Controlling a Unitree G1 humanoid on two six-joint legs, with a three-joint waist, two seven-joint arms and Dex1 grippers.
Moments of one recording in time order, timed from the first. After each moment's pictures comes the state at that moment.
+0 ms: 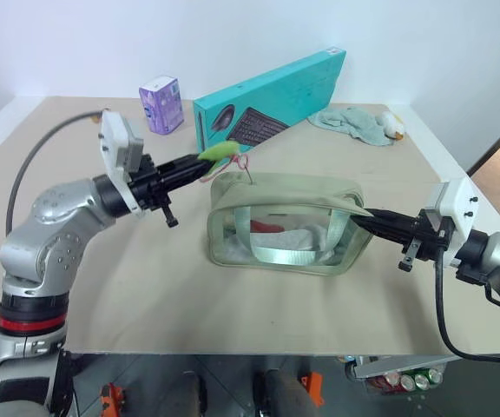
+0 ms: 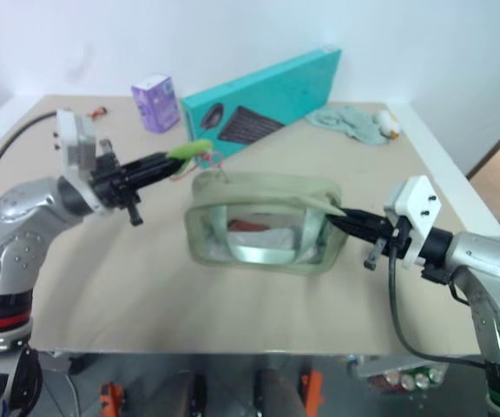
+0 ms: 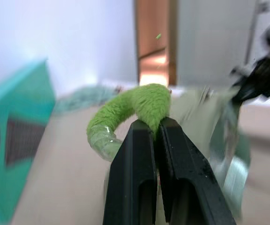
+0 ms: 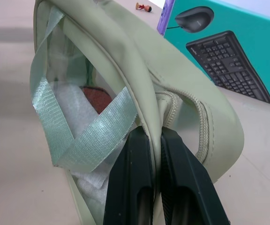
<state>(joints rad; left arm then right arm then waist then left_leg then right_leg) -0.63 0.58 0.12 -0.25 -0.73 0.55 -0.86 -0.17 -0.86 -0.33 -0.37 0.53 0.44 0.96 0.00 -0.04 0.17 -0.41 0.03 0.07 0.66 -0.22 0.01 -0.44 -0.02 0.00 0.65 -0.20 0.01</state>
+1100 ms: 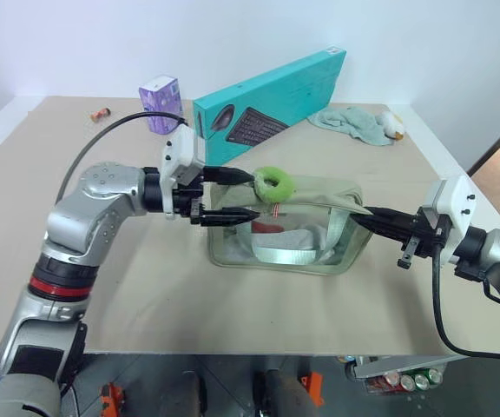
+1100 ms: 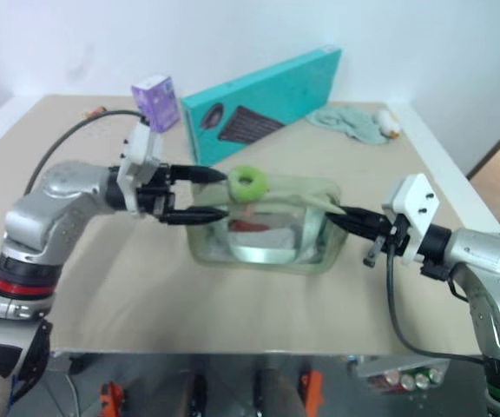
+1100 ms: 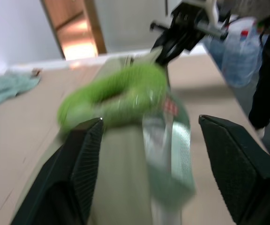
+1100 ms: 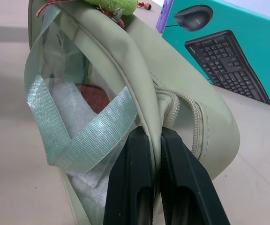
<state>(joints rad) -0.75 0.64 -0.09 -0.10 -0.56 0.50 -1.17 -0.19 -0.87 -0.31 -0.35 0.51 0.42 0.96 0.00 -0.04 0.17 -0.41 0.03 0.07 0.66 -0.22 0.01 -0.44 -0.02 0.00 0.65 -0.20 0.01</state>
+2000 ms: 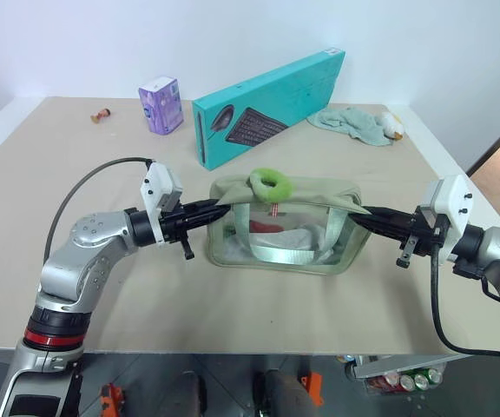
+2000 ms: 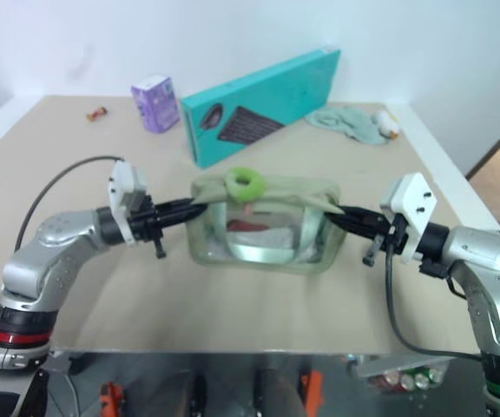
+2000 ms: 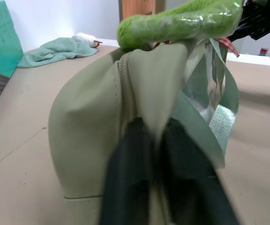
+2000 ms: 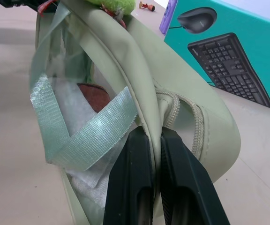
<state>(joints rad) -0.48 0.52 0.00 -0.20 -0.53 0.49 -0.90 -0.21 -0.87 -0.29 -0.32 0.51 0.40 0.98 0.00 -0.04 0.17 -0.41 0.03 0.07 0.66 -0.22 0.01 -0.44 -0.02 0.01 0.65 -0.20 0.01</state>
